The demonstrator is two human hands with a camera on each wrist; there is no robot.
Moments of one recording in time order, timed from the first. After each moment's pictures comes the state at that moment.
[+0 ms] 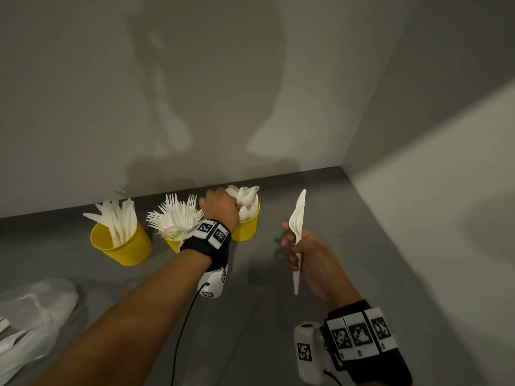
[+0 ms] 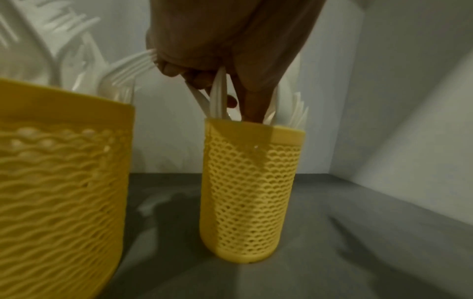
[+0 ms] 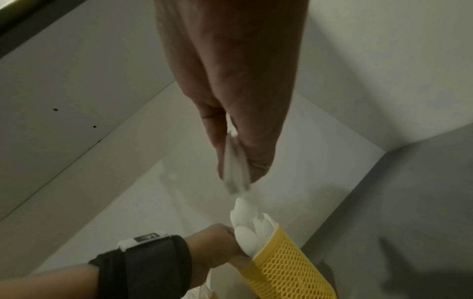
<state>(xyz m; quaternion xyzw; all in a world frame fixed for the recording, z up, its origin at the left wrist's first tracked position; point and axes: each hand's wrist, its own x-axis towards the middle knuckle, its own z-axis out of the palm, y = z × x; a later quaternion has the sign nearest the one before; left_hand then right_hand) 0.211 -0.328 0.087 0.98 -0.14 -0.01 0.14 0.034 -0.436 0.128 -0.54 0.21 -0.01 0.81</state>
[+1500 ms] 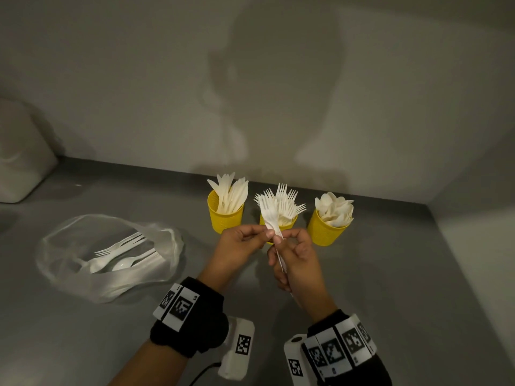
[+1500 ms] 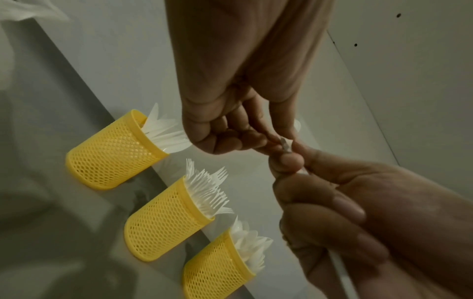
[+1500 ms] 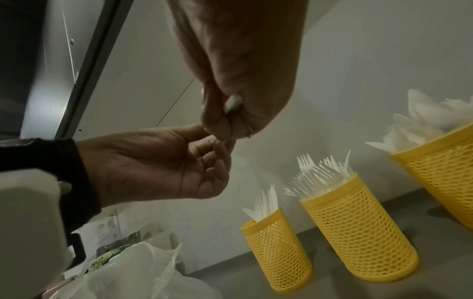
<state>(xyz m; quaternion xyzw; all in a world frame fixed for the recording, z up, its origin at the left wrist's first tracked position) 0.096 -0.123 0.142 0.66 -0.02 -0.12 0.75 0.057 -0.236 0.149 -0.60 0.10 0.02 0.79</state>
